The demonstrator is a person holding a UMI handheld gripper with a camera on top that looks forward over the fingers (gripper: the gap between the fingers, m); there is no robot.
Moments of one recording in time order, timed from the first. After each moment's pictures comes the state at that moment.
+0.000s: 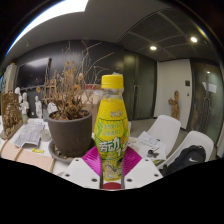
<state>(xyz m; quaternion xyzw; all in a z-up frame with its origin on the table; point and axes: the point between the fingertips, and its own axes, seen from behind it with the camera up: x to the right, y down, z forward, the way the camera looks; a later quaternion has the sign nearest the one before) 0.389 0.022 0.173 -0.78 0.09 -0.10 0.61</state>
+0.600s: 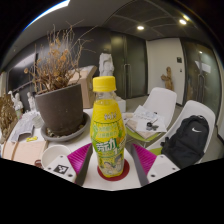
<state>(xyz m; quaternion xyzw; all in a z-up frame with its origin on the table) 0.395 -0.001 0.055 -0.82 0.17 -0.08 0.54</state>
